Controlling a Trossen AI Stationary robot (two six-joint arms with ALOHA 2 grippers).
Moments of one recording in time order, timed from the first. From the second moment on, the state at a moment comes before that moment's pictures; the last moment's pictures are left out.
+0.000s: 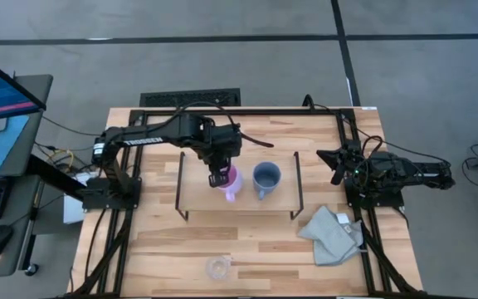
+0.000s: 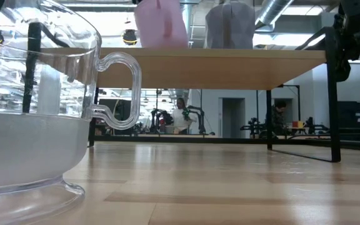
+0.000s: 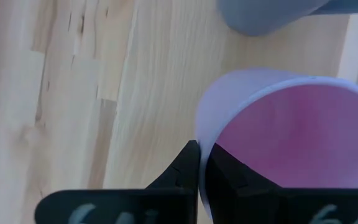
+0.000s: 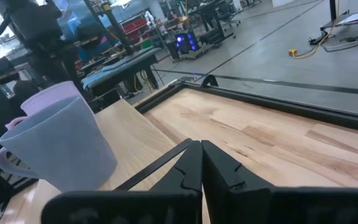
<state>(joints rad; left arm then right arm) 0.07 1.80 1.95 -1.35 0.00 -0.12 0.08 0.00 0.24 -0.37 0.49 0.43</state>
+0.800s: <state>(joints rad) 0.07 1.80 1.95 -1.35 0.01 -0.16 0.08 0.00 0.24 -0.37 0.49 0.43</state>
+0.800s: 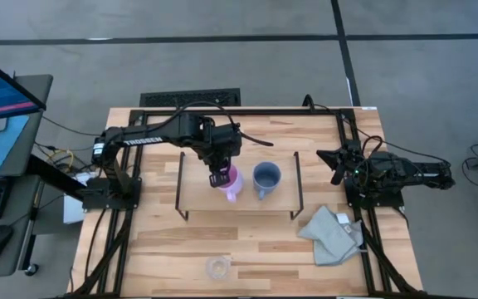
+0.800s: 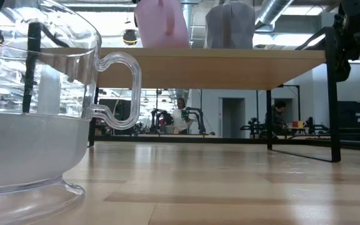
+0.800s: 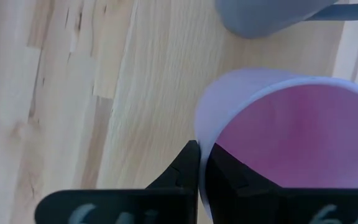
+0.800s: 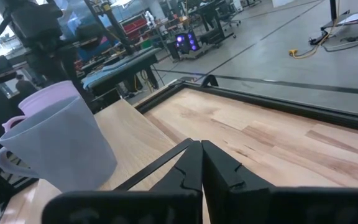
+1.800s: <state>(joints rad) 0.07 1.87 2.03 -1.43 0.01 -0.18 0.08 0.00 0.24 -0.39 0.47 0.43</state>
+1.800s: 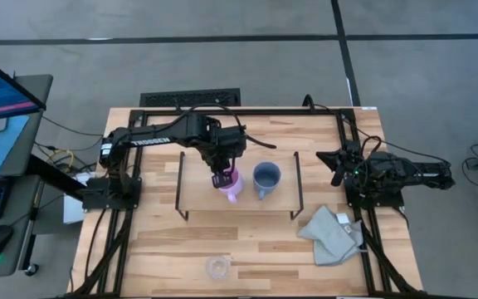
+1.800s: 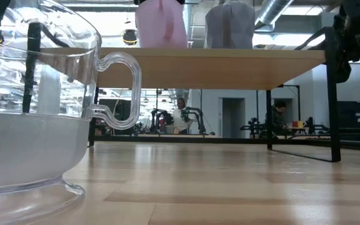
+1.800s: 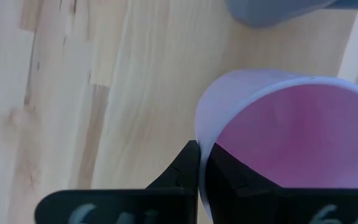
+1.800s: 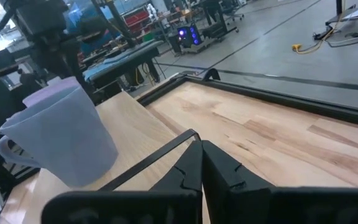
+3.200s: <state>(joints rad) 0.07 1.93 2.06 -1.42 0.07 -0.14 0.08 0.00 0.24 -0.41 0.47 0.39</state>
